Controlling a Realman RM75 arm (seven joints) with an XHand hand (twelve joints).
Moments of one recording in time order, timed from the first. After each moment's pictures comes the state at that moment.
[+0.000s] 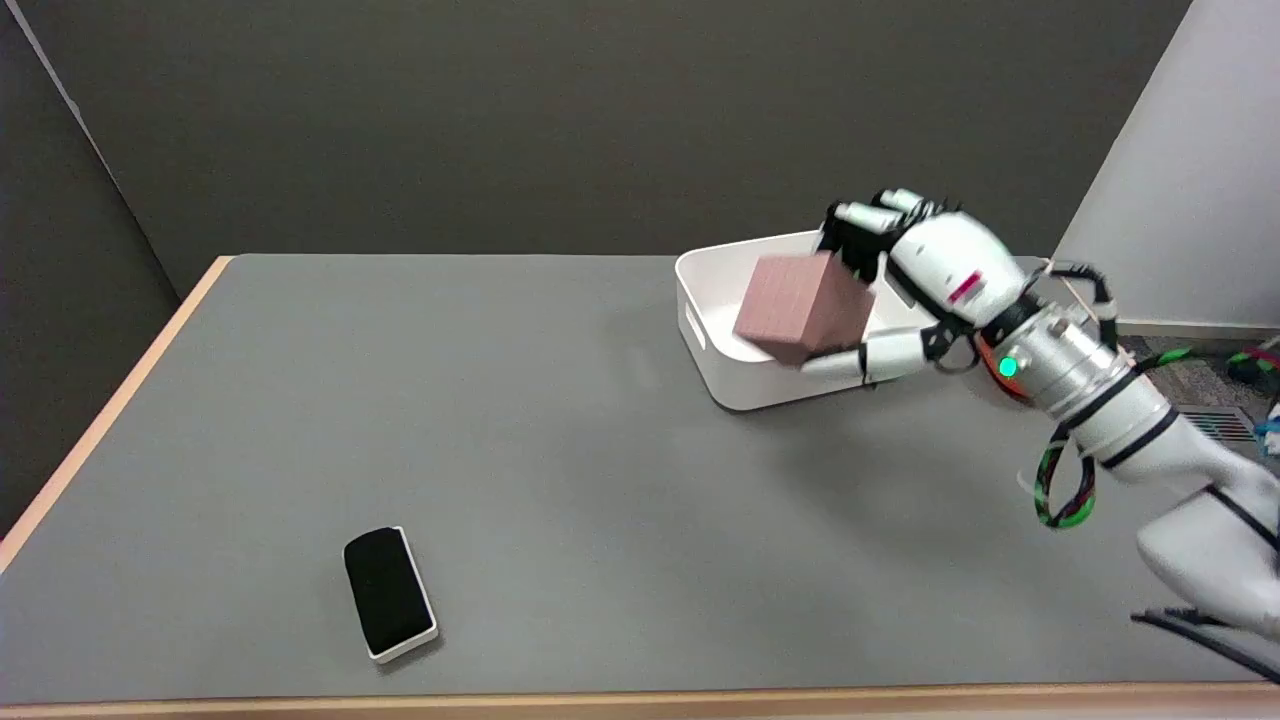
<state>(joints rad) -0.29 -0.88 -1.34 1.64 -0.09 0.55 0.99</state>
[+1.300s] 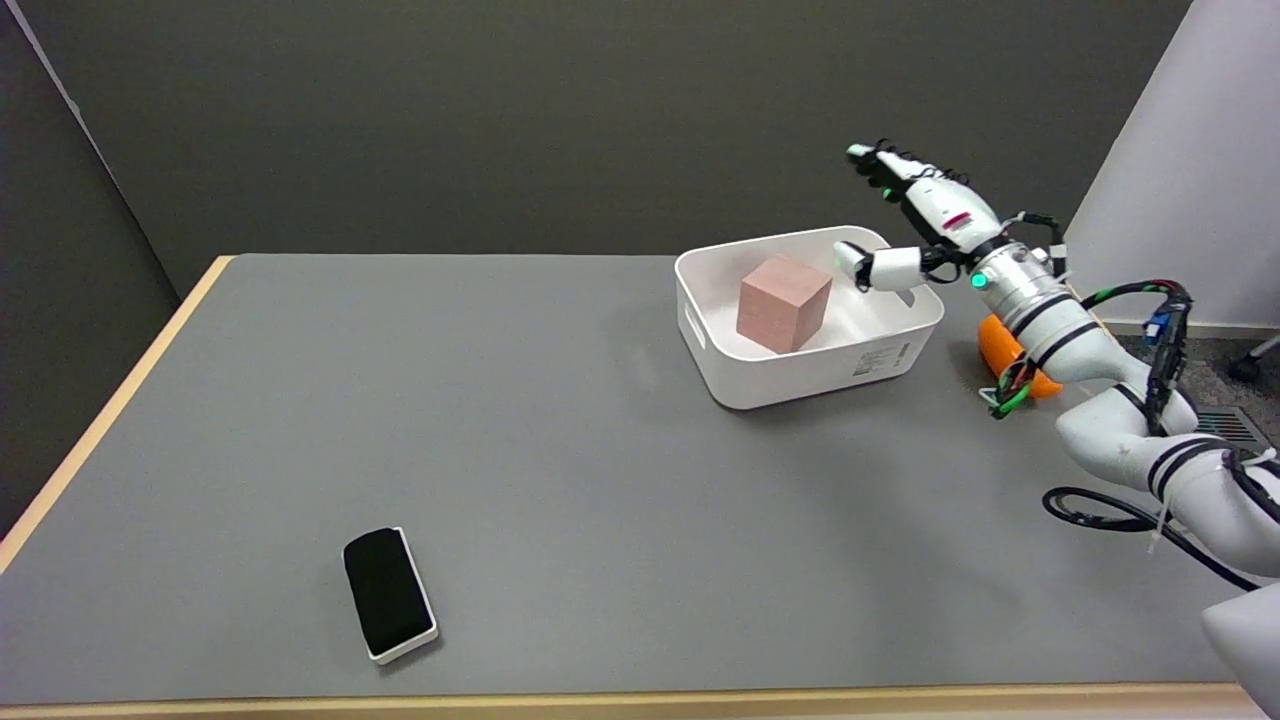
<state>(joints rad) 0.41 -0.87 -1.68 0.73 -0.04 0.71 1.08</state>
